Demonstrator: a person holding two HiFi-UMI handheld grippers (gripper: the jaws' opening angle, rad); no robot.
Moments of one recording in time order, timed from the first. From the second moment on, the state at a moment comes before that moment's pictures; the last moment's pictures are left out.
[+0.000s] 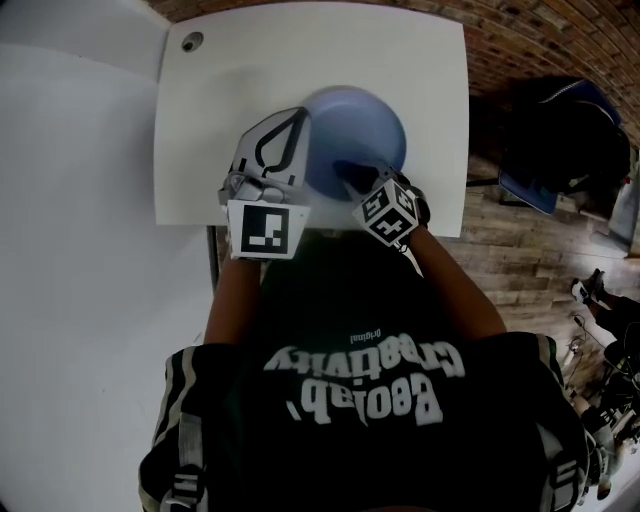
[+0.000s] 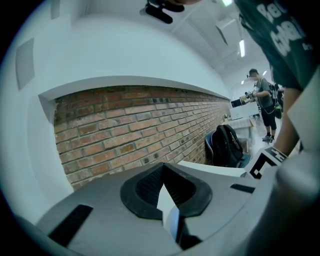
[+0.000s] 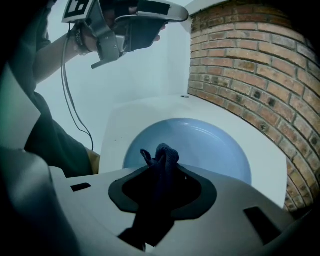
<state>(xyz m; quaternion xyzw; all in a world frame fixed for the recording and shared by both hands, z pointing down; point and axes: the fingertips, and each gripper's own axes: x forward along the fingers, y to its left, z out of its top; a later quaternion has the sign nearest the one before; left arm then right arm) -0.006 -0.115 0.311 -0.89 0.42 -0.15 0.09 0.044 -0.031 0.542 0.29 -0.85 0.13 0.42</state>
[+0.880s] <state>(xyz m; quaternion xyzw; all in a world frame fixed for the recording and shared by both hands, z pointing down) 0.012 -0.122 0.299 -0.89 0.42 -0.16 0.11 0.110 -0.067 0.540 0.37 -0.82 0.14 0.41</state>
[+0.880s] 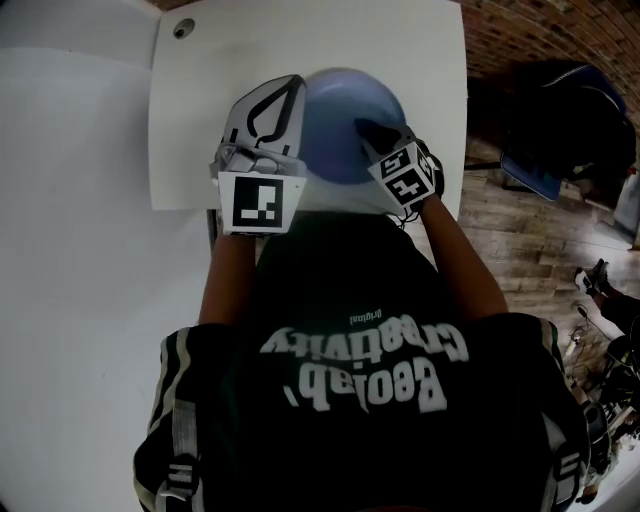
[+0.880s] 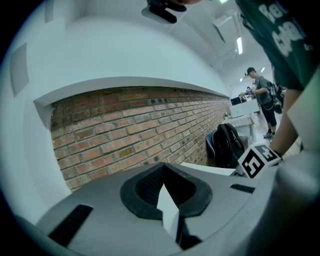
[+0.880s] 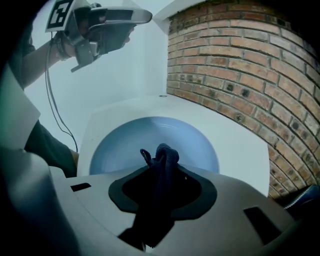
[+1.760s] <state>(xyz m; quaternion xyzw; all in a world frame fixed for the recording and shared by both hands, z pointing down) -0.043 -0.135 0.322 -0.87 0.46 -0.18 0.07 0.099 -0.160 0.545 0.38 -0.82 0.13 0.41</state>
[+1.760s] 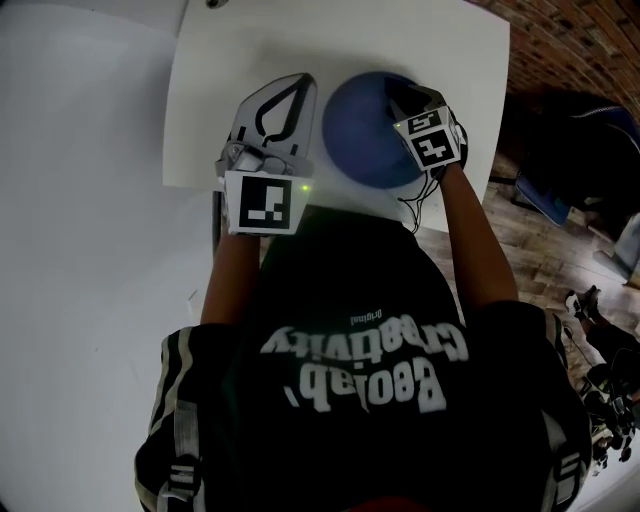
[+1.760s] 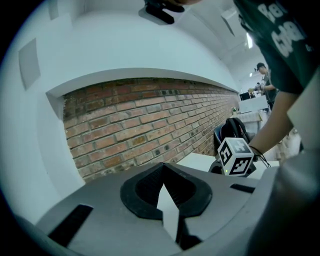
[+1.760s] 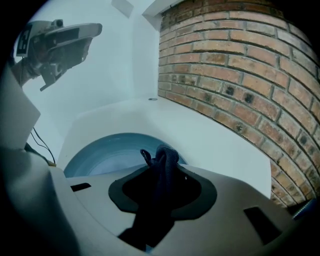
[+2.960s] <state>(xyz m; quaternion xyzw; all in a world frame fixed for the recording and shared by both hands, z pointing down) -0.065 -0.136 0.321 -0.86 0.47 -0.18 0.07 -0.010 -0.089 0.546 0.26 -0.86 0.13 0.42</state>
